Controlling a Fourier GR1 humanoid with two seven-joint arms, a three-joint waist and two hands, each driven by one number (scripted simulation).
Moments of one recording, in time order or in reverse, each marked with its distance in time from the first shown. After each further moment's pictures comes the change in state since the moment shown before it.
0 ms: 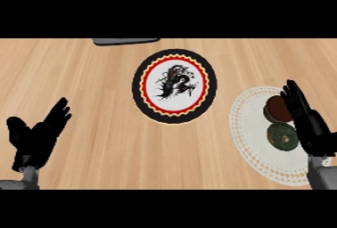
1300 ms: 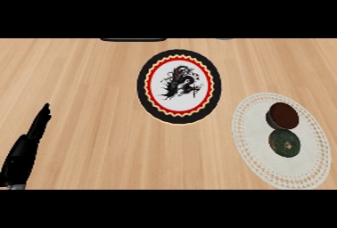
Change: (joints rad) left arm 0.108 0.039 0.020 -0.009 -0.286 0.062 -0.327; right arm -0.091 -0.297 -0.345 0.178 -0.472 0.727 0.078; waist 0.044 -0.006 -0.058
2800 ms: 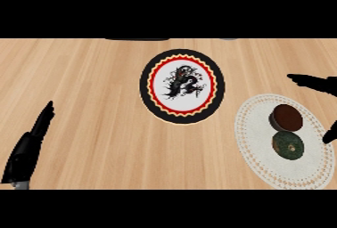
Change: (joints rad) left arm -0.019 -0.052 0.040 0.005 -0.056 -0.046 -0.001; right arm -0.374 -0.077 0.455 0.382 0.944 0.049 -0.250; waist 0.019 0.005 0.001
